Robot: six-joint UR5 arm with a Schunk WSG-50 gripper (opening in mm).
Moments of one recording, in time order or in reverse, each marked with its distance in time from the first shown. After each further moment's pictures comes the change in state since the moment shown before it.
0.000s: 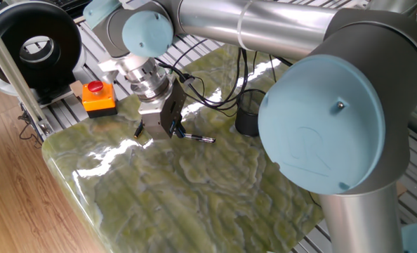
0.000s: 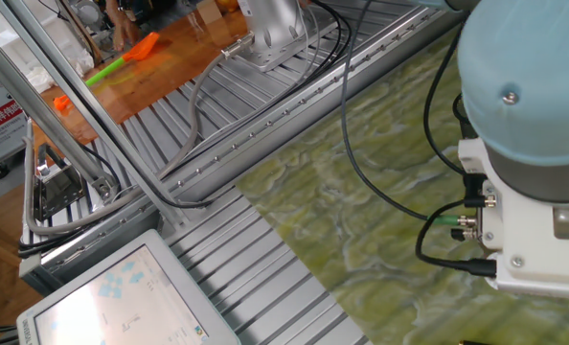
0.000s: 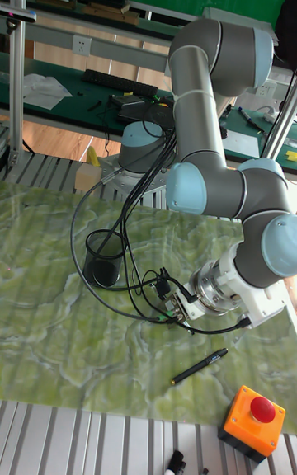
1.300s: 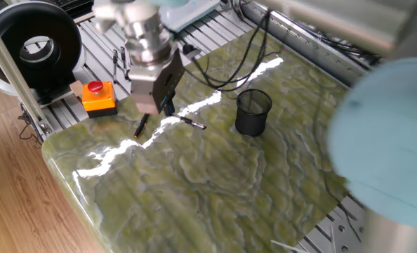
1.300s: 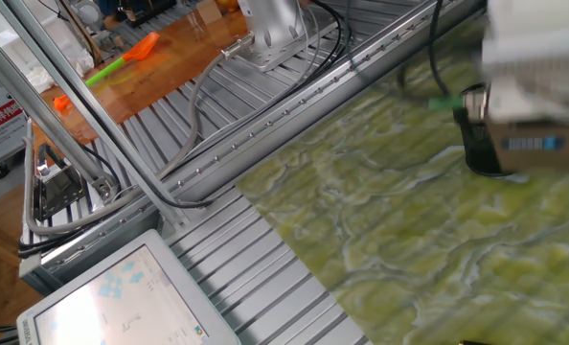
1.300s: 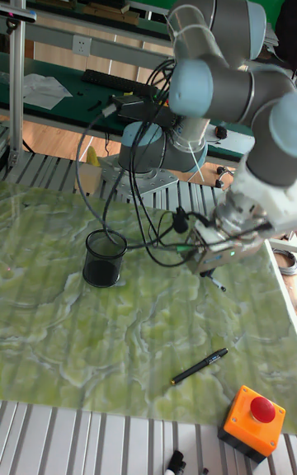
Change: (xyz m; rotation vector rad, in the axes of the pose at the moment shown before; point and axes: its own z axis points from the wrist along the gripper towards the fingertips) arm 0.041 0.029 -0.119 -0.054 -0.235 0.098
